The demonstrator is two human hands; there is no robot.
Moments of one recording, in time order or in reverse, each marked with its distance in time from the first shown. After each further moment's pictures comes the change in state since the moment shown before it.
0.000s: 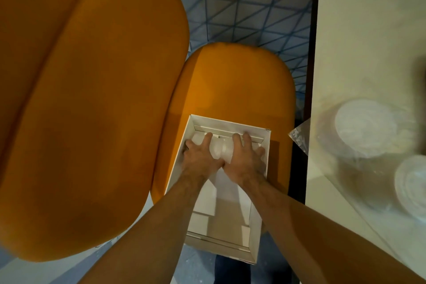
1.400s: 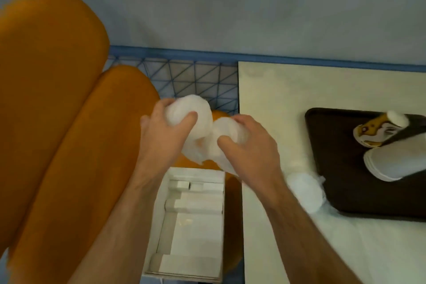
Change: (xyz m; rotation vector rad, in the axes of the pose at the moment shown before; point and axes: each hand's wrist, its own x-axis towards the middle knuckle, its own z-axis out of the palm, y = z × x) left_hand -0.153 0.117 -0.215 -0.648 0.508 0.386; right_hand -0.149 0.013 -0.248 0.764 0.494 -0.162
